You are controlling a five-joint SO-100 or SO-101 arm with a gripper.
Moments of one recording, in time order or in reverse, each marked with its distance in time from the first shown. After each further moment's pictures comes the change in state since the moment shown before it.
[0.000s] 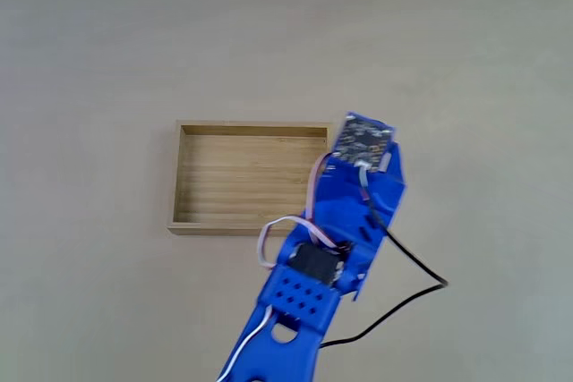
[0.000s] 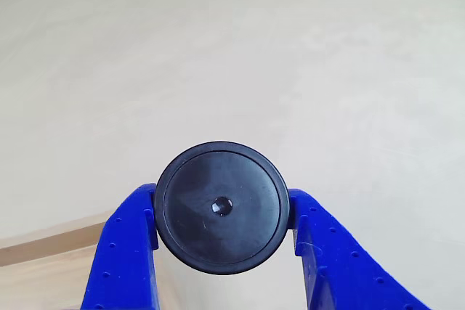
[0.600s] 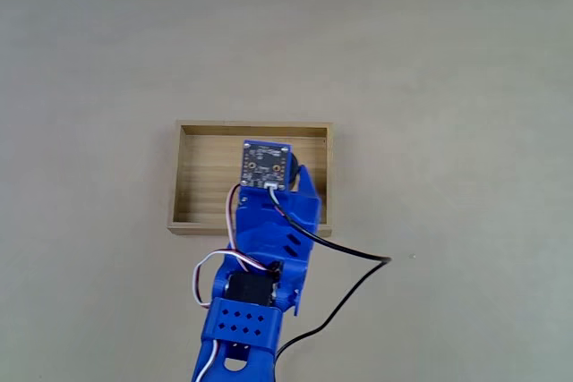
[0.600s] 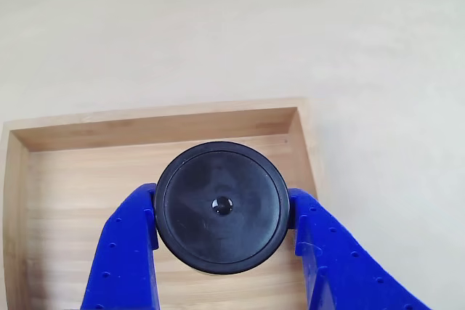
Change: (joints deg) arm -14.0 -10.8 17.9 -0.6 0.4
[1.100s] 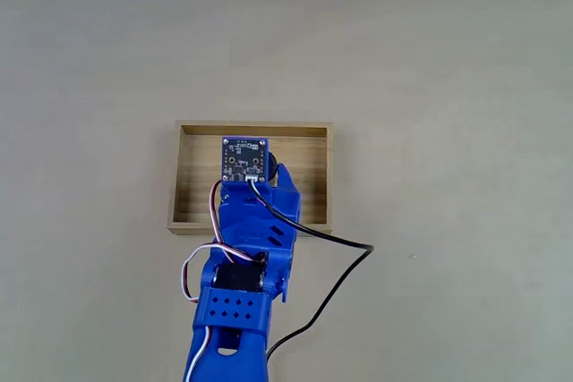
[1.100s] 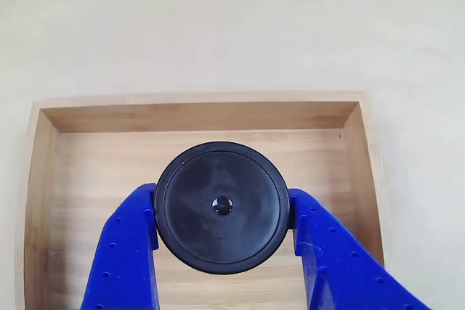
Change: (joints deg) arm -4.5 5.5 0.2 -3.4 -0.8
